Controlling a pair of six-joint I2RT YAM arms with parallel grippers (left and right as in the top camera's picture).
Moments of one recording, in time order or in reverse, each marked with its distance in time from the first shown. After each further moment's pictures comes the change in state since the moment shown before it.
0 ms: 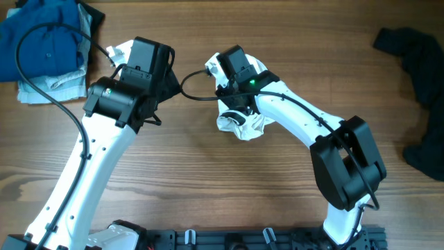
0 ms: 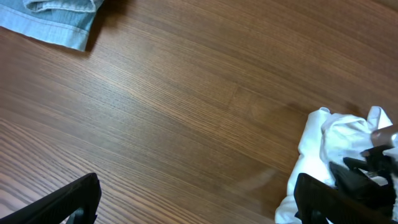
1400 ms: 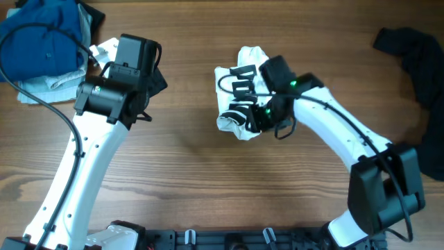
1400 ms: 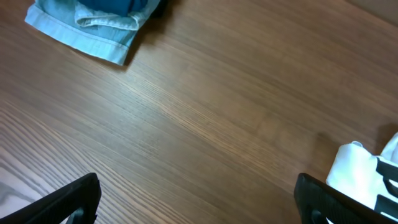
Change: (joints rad) left arm 0.069 0.000 0.000 0.000 -0.078 0.000; right arm -0.159 -0.228 -0.196 -0.418 -0.361 0.438
